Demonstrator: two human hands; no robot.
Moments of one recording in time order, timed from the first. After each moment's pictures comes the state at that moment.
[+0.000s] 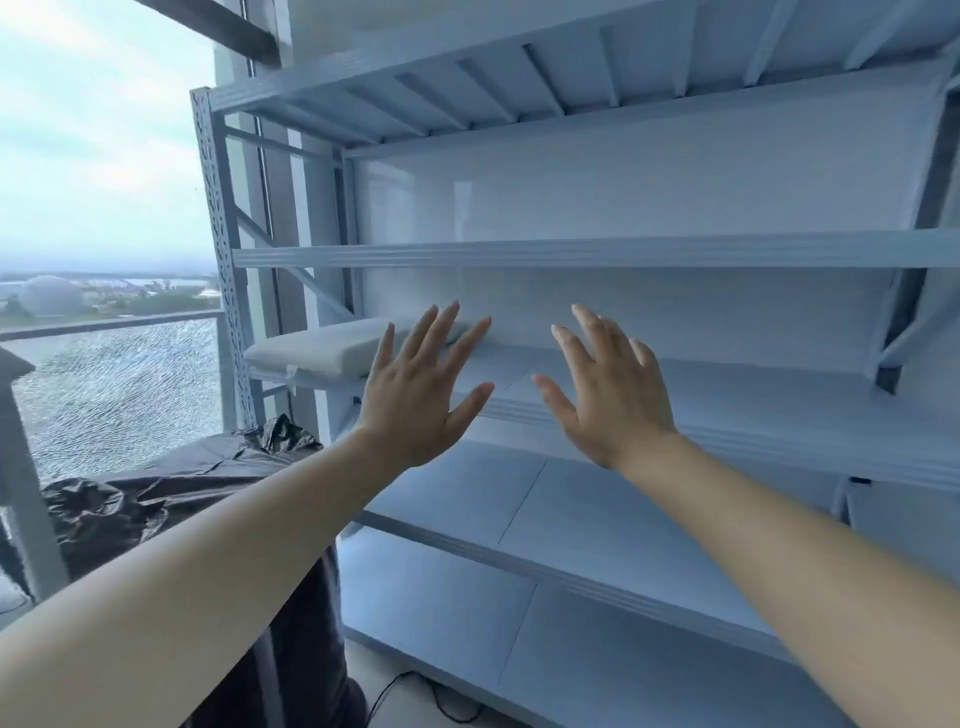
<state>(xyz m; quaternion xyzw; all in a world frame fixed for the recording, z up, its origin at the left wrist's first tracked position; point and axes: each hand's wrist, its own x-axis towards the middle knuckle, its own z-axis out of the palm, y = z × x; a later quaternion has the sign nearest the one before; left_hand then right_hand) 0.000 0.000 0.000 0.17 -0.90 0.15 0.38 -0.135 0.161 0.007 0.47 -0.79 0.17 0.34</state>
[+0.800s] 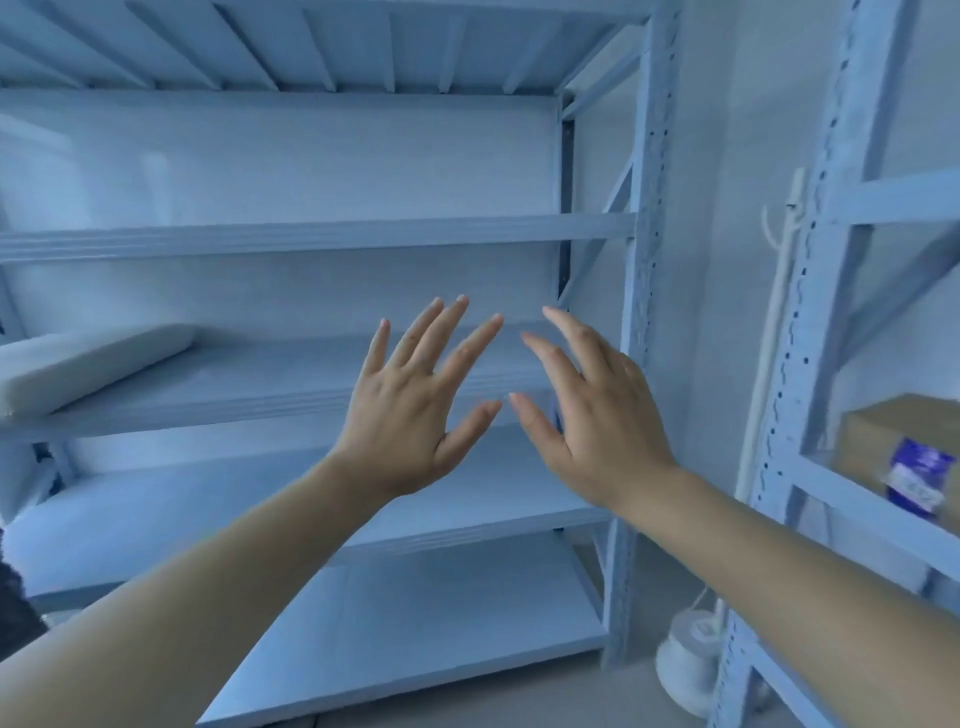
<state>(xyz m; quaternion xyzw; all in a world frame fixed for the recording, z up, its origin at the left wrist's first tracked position) -0.009 0.162 -0.013 -0.17 -0.89 0.03 0.42 -0.028 0.350 -0.020 0.30 -0.84 0.16 0.42</state>
